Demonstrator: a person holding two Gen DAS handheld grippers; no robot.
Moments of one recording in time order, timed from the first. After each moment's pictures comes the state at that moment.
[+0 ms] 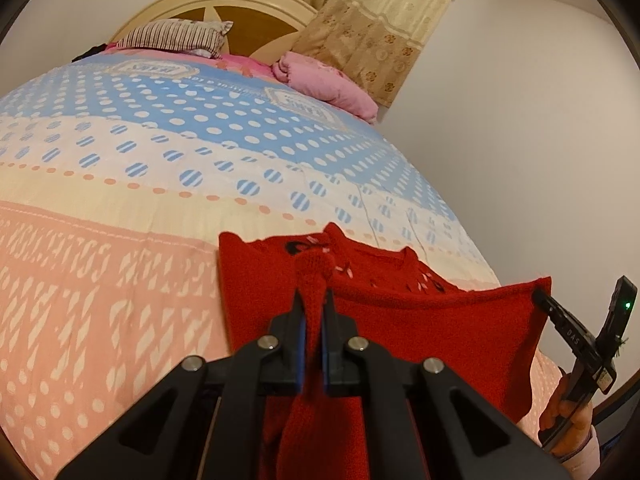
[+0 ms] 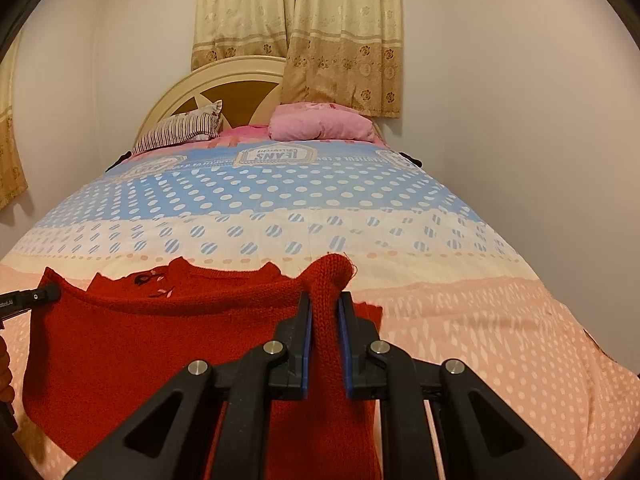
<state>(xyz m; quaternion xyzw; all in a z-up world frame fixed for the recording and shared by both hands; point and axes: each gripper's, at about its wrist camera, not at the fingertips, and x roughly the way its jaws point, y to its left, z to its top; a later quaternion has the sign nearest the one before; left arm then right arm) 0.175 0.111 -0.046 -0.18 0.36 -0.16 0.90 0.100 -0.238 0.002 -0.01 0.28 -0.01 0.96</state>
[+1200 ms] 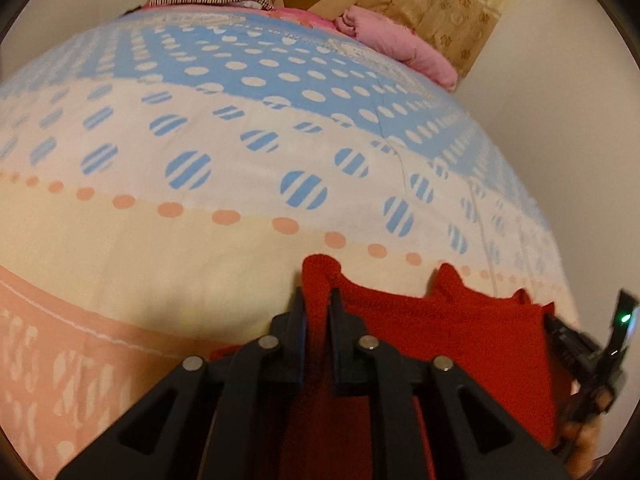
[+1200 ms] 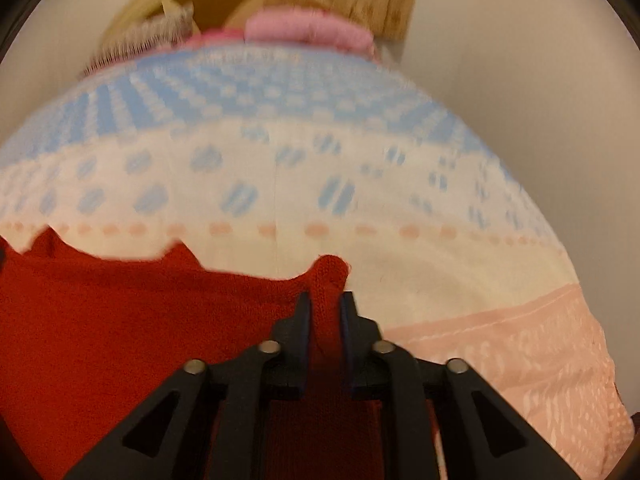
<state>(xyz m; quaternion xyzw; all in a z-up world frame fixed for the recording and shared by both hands) 0.305 0.087 -0.106 -0.15 0.45 -0.04 0.88 0.291 -0.238 -0.105 -0.06 0.44 -0.07 0.89</state>
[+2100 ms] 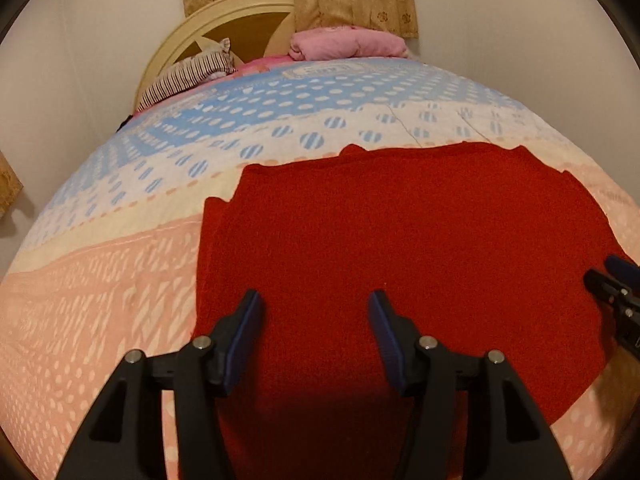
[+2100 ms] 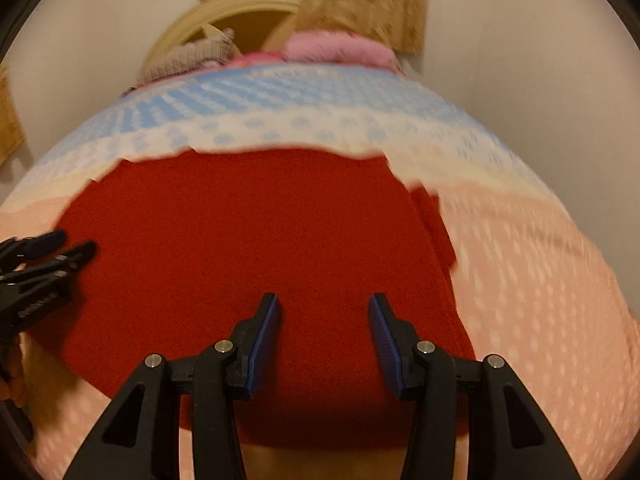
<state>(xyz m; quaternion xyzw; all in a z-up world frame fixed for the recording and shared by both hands) 0.152 0.005 -0.089 0.08 0.39 -0.01 0.92 0.091 -0.206 -0.094 -0.01 0.40 0.00 0.92</state>
